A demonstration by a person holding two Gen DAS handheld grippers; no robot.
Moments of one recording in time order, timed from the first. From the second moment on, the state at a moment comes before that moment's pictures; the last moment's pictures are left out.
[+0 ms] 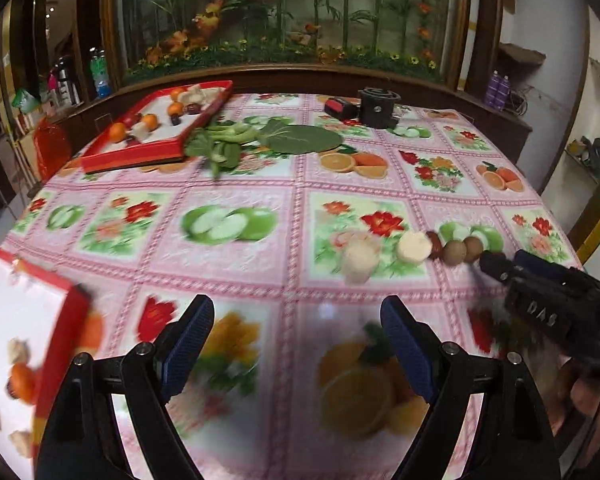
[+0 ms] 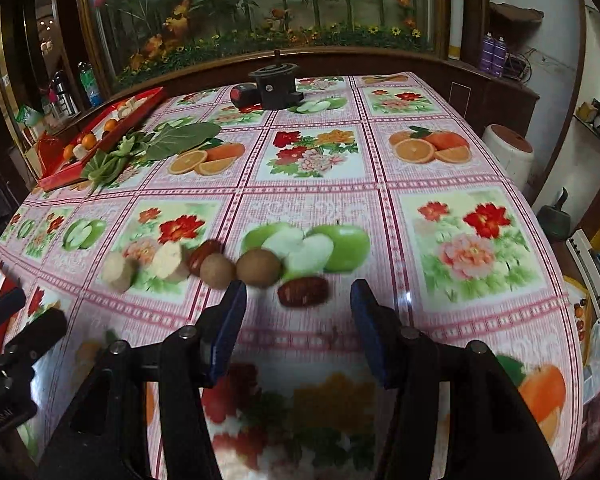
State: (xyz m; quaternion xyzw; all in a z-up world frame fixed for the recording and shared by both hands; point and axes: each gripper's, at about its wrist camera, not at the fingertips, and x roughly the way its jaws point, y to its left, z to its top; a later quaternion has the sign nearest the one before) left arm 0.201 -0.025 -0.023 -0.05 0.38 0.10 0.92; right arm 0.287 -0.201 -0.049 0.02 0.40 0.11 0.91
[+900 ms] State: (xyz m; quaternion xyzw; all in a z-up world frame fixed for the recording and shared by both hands) left arm 0.155 -0.044 -0.026 -0.02 0.41 0.07 0.91; right arm 0.208 -0.193 -0.044 0.02 0.40 0.11 0.91
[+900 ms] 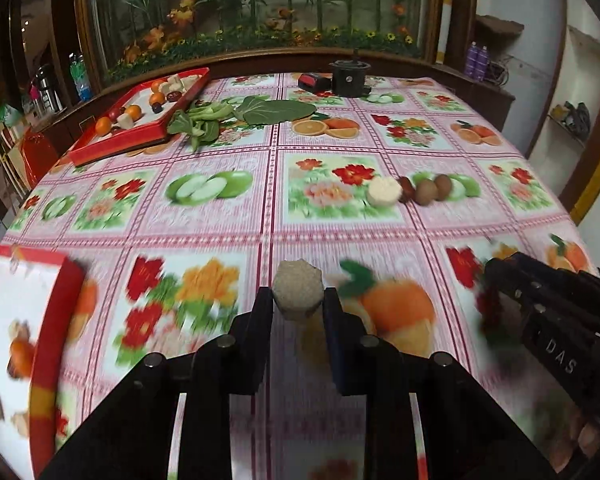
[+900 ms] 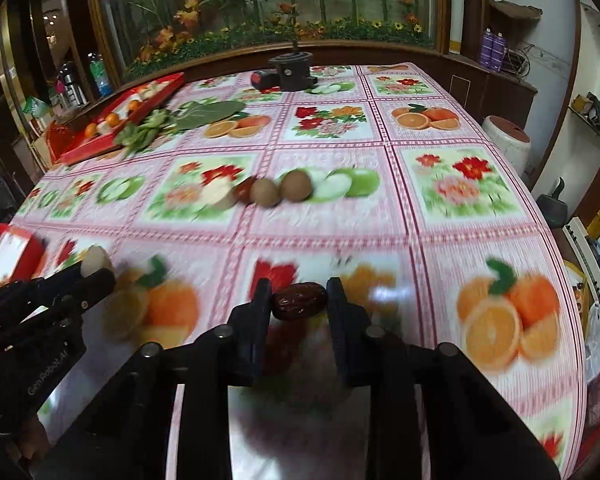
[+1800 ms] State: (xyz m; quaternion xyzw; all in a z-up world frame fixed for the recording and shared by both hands) left arm 0.020 0.010 -0.003 -0.06 0.38 0.09 0.92; right arm 0.049 -0.109 -0.011 -0.01 0.36 0.17 0.92
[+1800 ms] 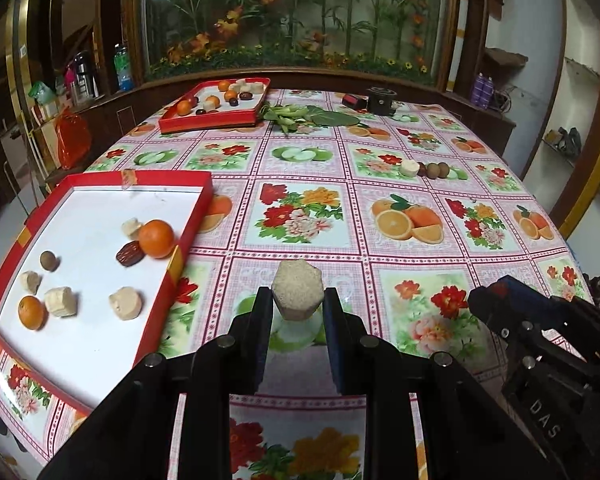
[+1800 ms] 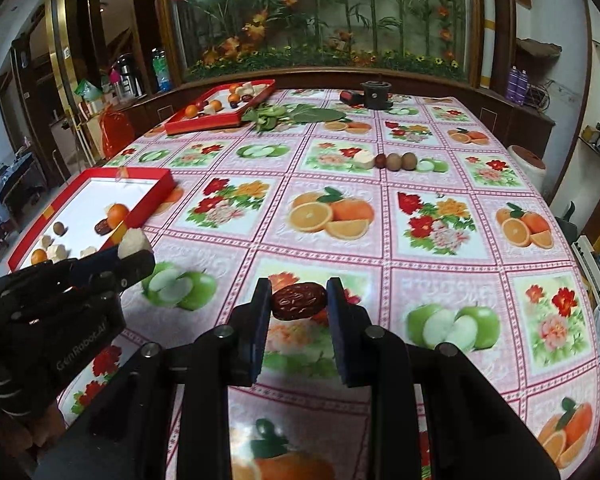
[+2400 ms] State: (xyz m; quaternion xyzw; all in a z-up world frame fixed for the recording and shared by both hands) left arm -0.005 0.041 -0.002 -0.08 0.37 0.11 0.92; right arm 0.028 -0.086 -0.011 -0.02 0.36 0.19 0.91
